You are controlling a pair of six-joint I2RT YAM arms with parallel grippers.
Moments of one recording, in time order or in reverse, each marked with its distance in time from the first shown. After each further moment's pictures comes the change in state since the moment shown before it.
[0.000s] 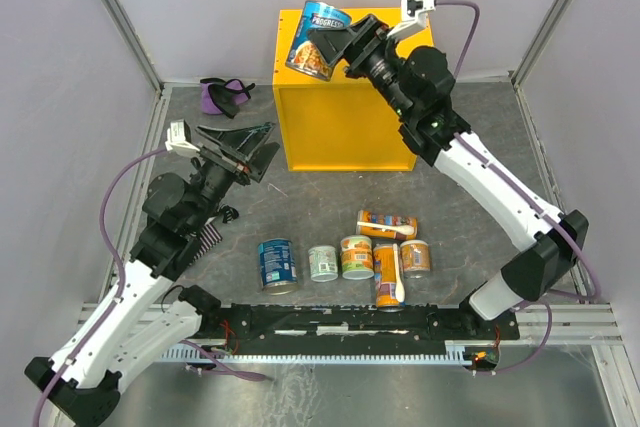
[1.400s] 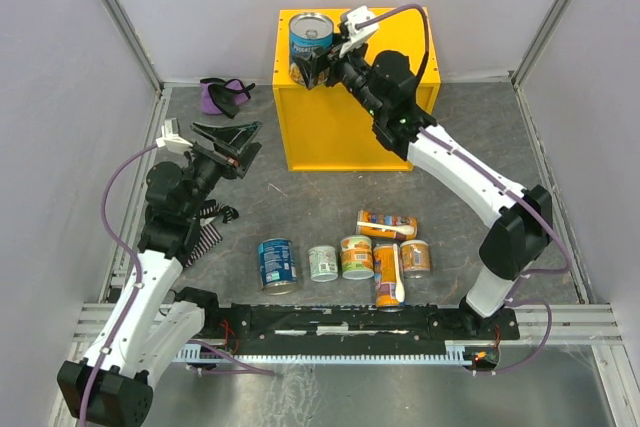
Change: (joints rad) left arm 0.335 0.071 -0.116 0.083 0.280 0.054; right arm 0.006 0.180 0.050 0.062 -0.020 -0.756
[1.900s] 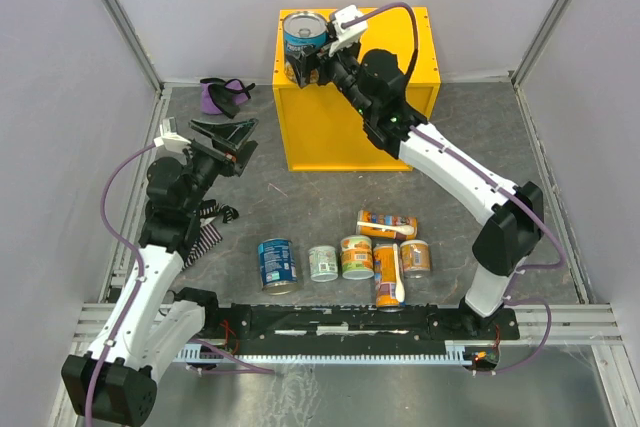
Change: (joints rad) left arm 0.040 0.031 0.000 0.000 0.002 0.000; right arm 0.047 0.016 0.018 -0.014 0.089 -0.057
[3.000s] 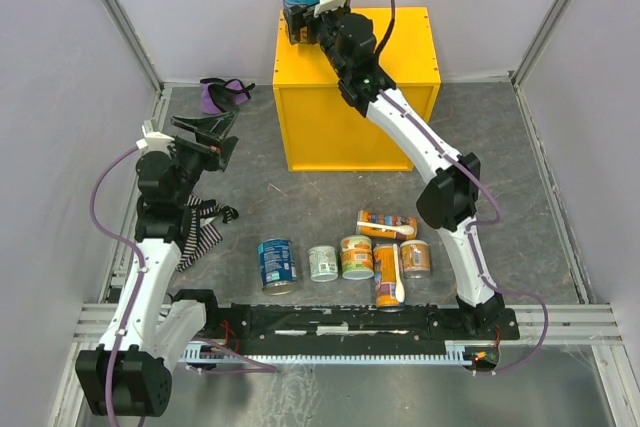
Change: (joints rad) left arm 0.161 0.056 0.003 0.003 0.023 -0.001; right arm -0.083 0.526 0.713 -0.136 0.084 -0.079
